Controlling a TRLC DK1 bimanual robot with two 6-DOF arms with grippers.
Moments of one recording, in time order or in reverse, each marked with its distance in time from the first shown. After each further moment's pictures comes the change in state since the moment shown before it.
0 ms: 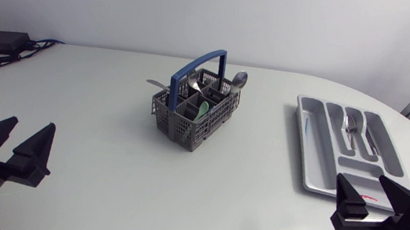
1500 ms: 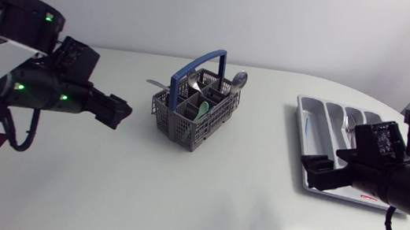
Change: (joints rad) left arm -0.354 1.192 0.853 -0.416 -0.072 0.174; right arm 0.164 0.859 0.498 -0.161 -0.019 -0.027
